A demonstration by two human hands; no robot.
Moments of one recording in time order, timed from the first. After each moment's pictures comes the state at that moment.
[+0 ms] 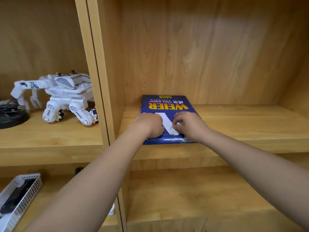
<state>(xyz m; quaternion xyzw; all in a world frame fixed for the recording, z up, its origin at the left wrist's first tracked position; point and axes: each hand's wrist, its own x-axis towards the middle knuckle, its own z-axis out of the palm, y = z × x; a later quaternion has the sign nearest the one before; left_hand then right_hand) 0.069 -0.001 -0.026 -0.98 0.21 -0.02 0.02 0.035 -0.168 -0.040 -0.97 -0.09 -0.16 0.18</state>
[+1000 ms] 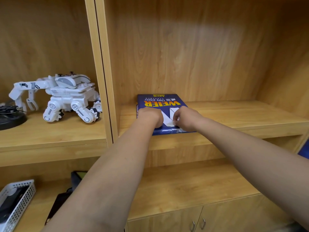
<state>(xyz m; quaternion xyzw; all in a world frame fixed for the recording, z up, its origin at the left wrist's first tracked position) 0.049 -0.011 -0.013 -0.98 0.20 0.00 0.08 0.005 -0.151 -0.023 -0.99 0.05 -0.07 0.13</state>
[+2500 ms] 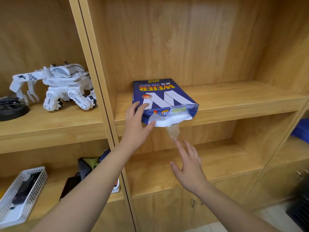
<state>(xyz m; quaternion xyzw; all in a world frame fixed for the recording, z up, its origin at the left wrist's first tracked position) -0.018 0.042 -0.113 -0.83 0.25 -0.22 -0.45 -0.145 -0.124 -0.203 -0.94 0.05 -0.18 0.27</state>
